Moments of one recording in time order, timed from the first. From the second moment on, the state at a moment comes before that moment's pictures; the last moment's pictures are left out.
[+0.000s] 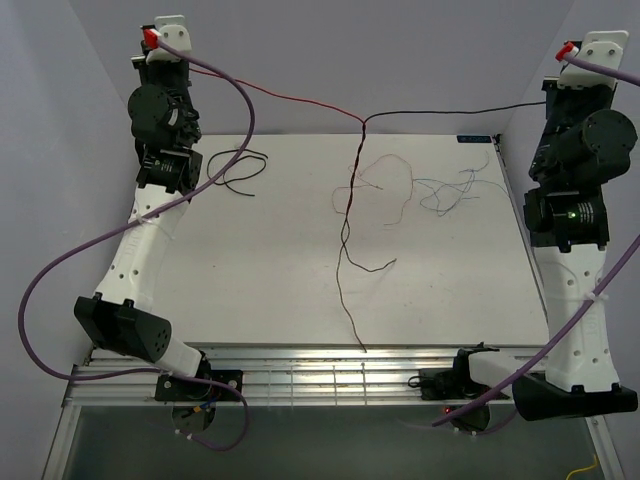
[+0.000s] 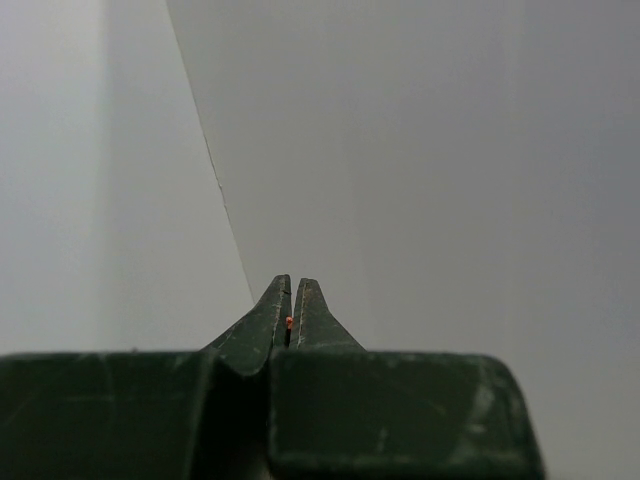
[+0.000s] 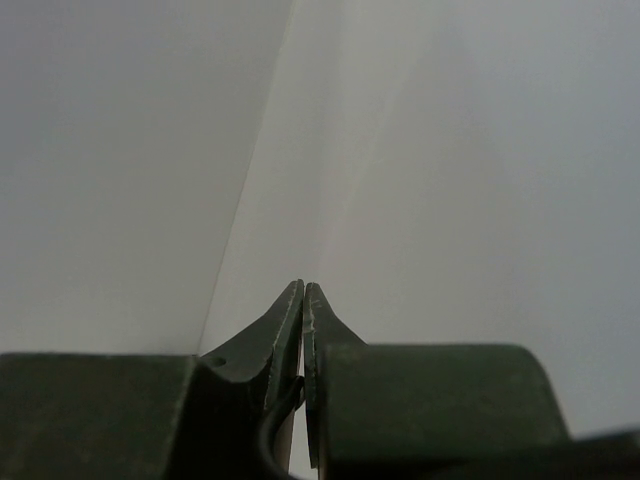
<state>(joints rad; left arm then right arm) -0.23 1.49 1.71 0.36 -0.51 0.49 0.10 1.14 1.65 -0.05 0.48 -0.56</state>
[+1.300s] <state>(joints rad) -0.21 1.33 1.79 0.17 0.57 -0.27 0.10 1.02 0.78 -0.04 -0.53 0.25</state>
